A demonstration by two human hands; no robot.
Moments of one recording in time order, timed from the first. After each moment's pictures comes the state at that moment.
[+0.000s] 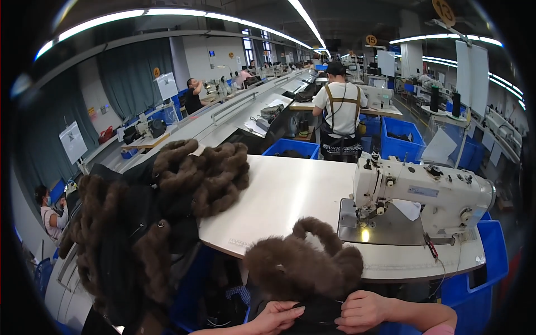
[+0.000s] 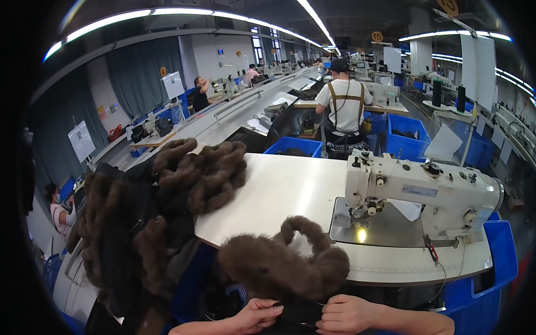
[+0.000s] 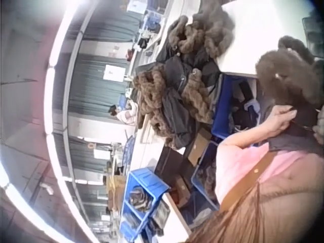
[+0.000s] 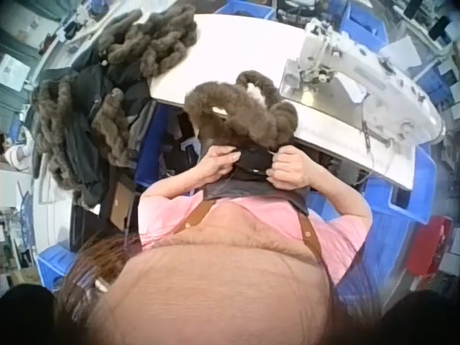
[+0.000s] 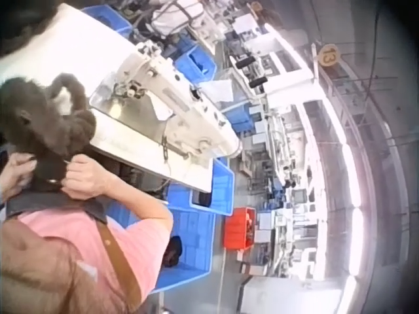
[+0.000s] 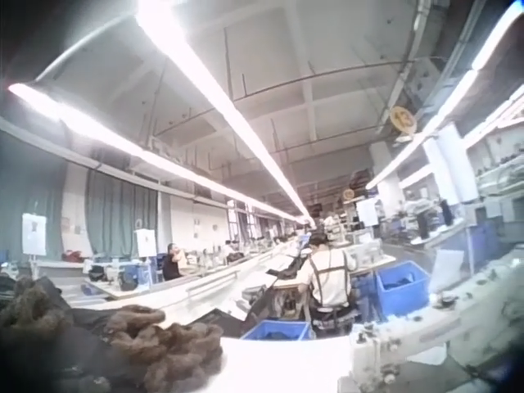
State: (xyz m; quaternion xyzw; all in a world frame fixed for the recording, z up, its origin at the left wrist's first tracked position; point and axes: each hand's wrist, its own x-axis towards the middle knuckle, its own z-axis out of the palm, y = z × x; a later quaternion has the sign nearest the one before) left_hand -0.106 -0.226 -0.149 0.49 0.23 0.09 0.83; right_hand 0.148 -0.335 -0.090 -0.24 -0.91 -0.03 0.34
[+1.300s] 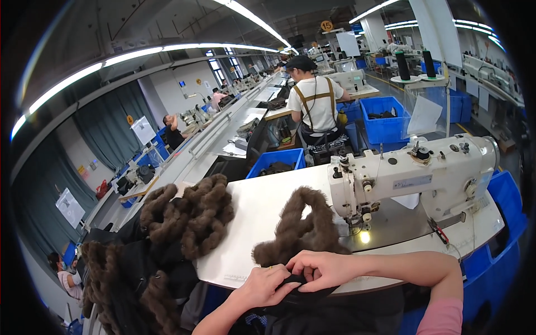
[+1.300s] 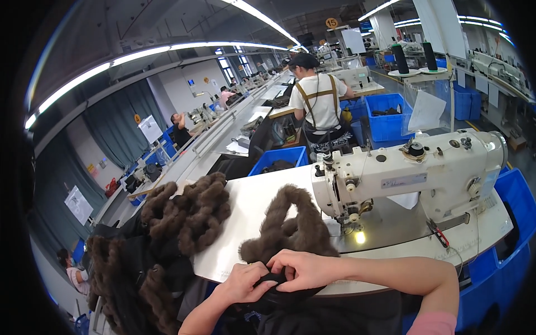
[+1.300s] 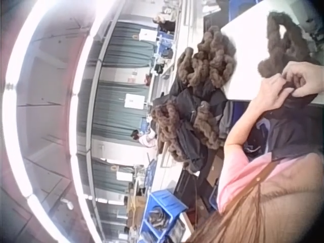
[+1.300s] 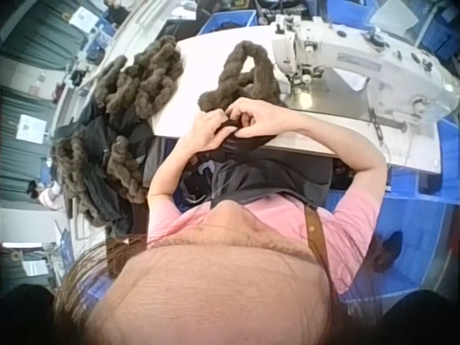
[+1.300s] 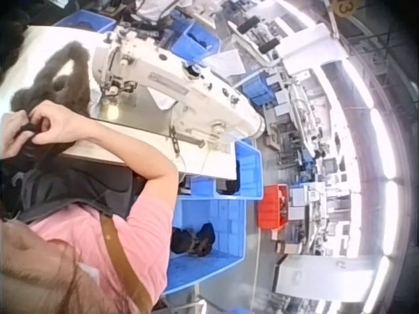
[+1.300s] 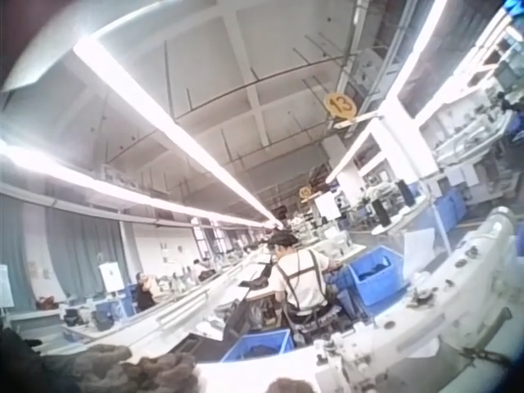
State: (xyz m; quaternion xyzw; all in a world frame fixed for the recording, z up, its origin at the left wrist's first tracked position) left_hand -0.027 -0.114 -0.052 0.96 0.00 0.23 0.14; right_hand 0.184 -0.209 -0.074 -0.35 -0.72 0.43 0.41
